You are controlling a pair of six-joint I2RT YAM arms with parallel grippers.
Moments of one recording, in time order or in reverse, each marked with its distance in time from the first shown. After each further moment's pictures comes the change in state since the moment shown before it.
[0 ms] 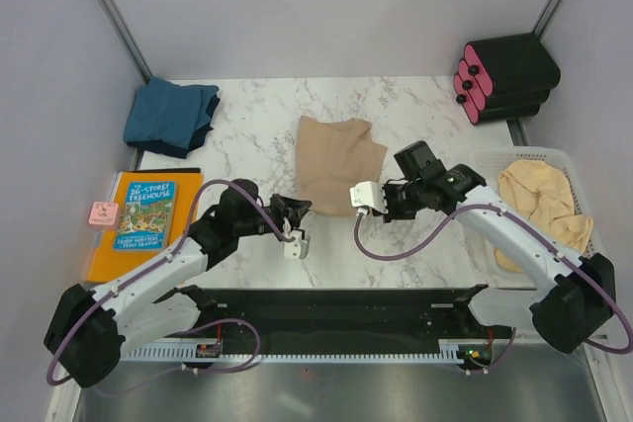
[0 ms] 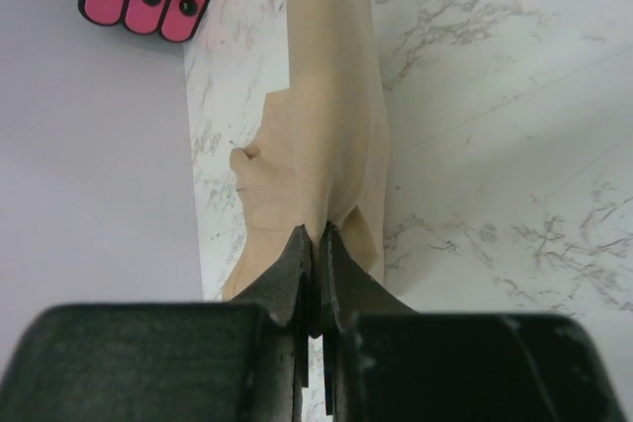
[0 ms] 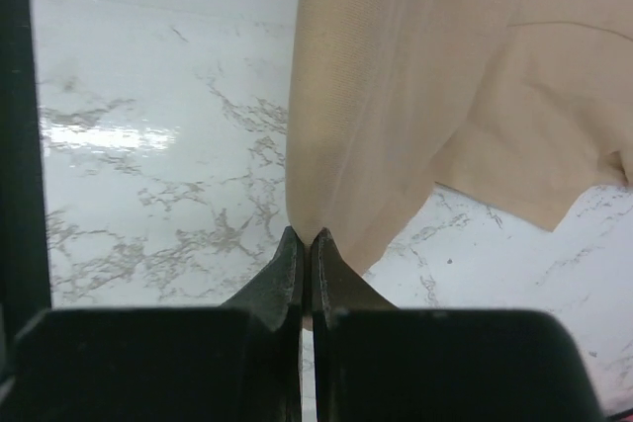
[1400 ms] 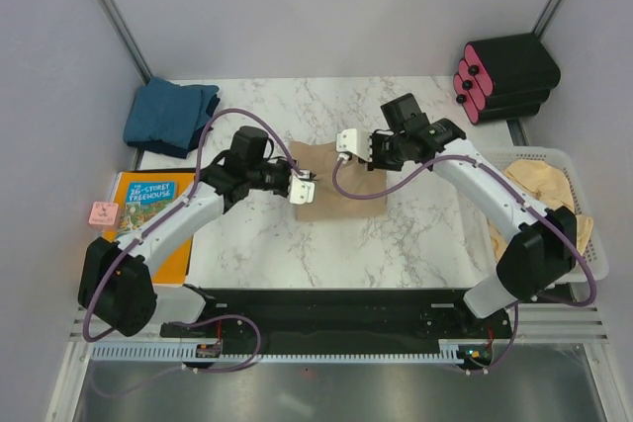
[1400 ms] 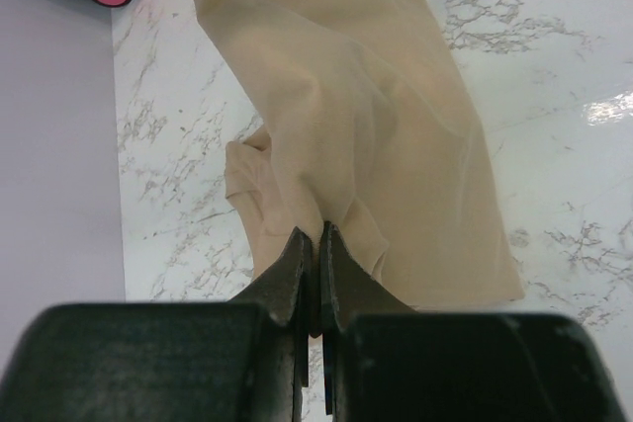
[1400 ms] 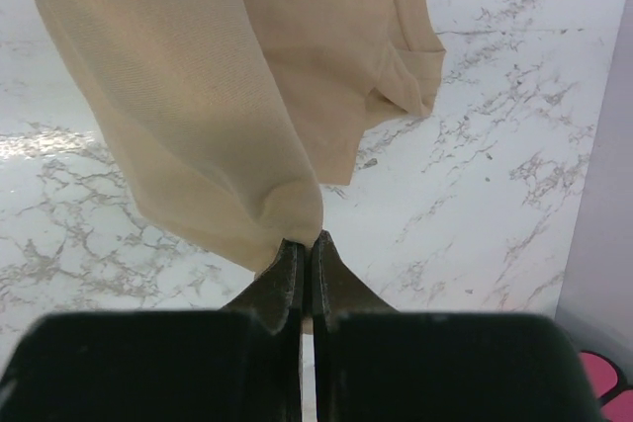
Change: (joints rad) left arm 0.142 0.296 0.457 -0.382 0.202 -0.072; right arm -0.058 0.293 0.402 -0.019 0.130 0.027
